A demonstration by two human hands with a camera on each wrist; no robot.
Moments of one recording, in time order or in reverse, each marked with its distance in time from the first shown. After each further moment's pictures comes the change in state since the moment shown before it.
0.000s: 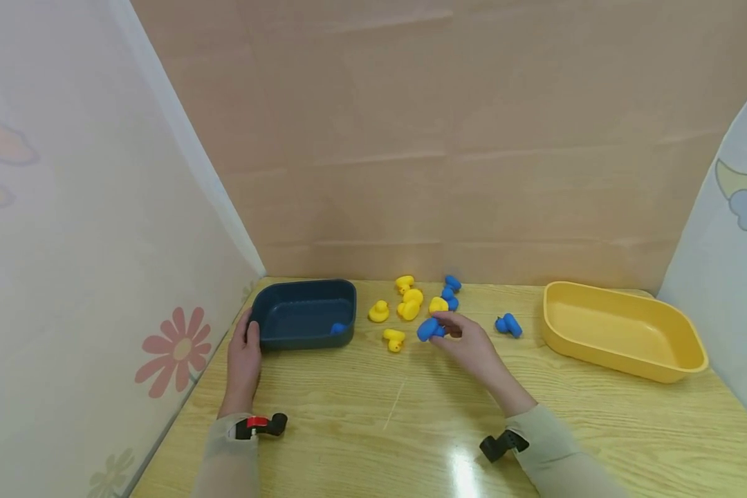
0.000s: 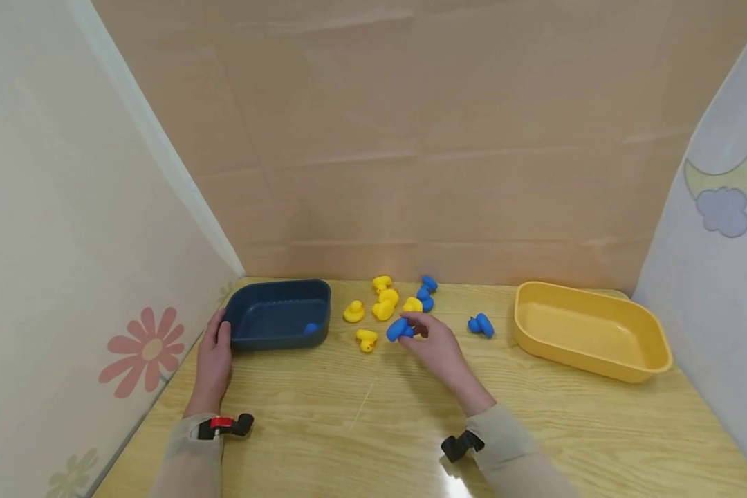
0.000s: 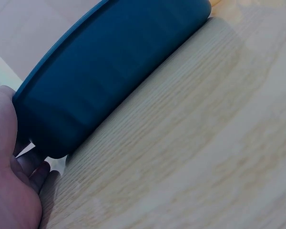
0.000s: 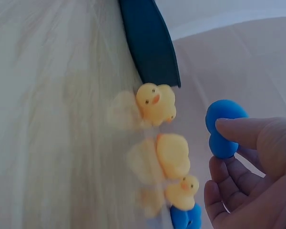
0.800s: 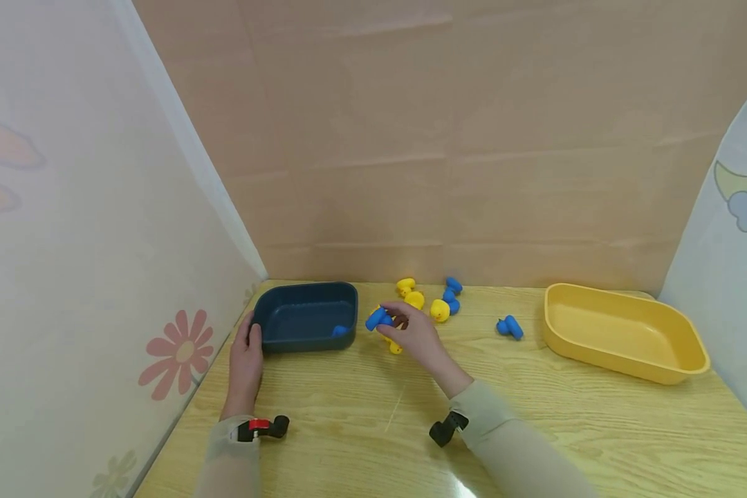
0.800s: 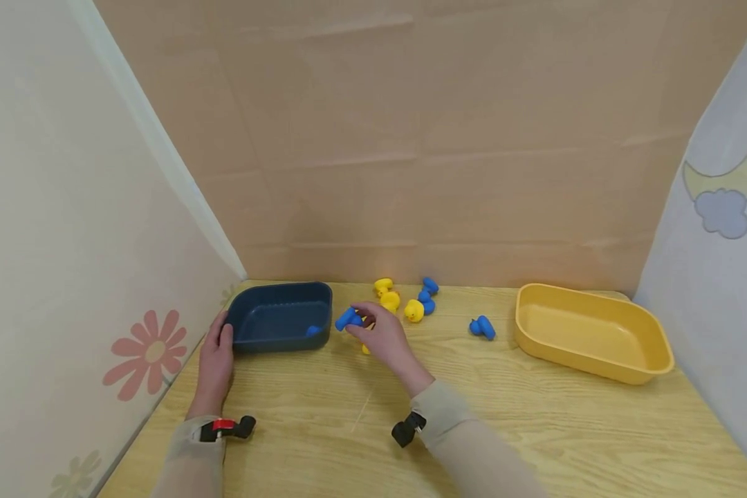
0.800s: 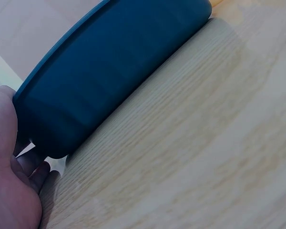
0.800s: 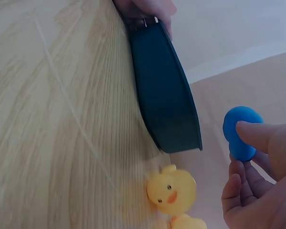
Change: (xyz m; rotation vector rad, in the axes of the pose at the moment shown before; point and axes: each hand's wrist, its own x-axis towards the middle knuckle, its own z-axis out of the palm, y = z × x) left_hand 0.003 -0.004 -0.001 0.011 0.002 -0.003; right_hand 0.039 -0.052 0.072 0.123 -0.002 -0.081
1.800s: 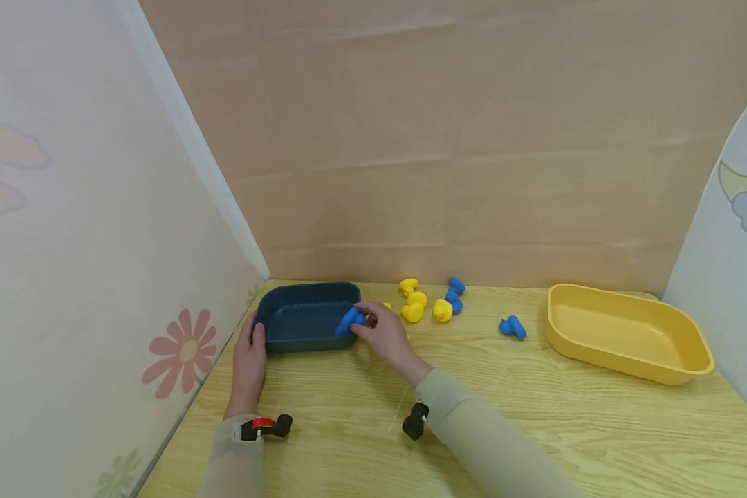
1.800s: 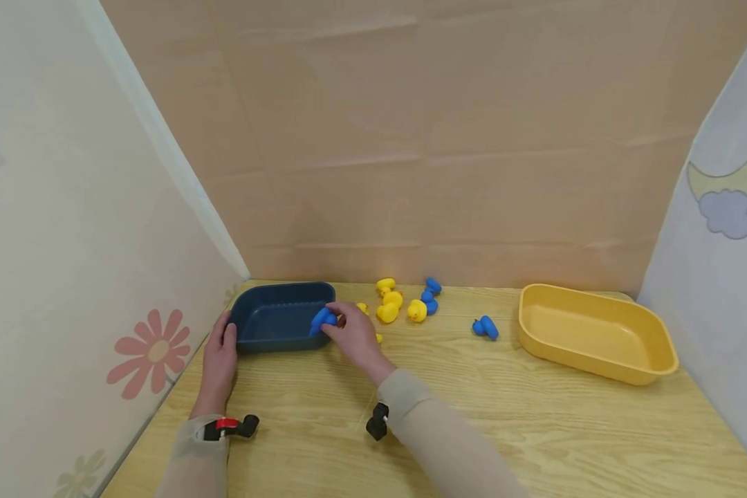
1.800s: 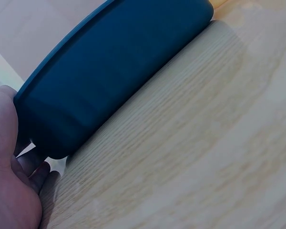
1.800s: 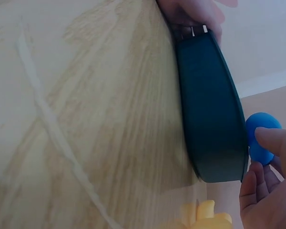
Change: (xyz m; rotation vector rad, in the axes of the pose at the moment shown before) left_hand 0.001 -0.002 0.002 -0.014 0.008 0.025; right_hand 0.024 -0.005 0.060 -0.040 -0.029 -0.026
